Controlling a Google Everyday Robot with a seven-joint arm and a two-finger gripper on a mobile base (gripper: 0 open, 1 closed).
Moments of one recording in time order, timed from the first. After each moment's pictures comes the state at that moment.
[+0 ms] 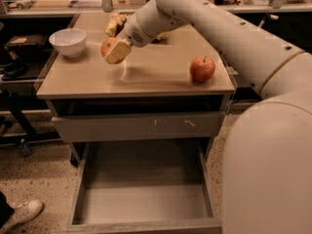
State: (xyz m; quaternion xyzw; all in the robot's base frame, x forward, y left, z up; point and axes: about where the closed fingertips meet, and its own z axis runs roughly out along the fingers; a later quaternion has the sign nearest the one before) arm 0.734 0.106 0.886 -0.57 0.70 0.18 0.39
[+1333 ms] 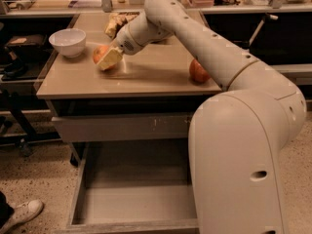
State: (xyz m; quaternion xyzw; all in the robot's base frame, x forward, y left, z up) arm 0.765 0.144 0.837 -0.57 0.69 0.24 0.37
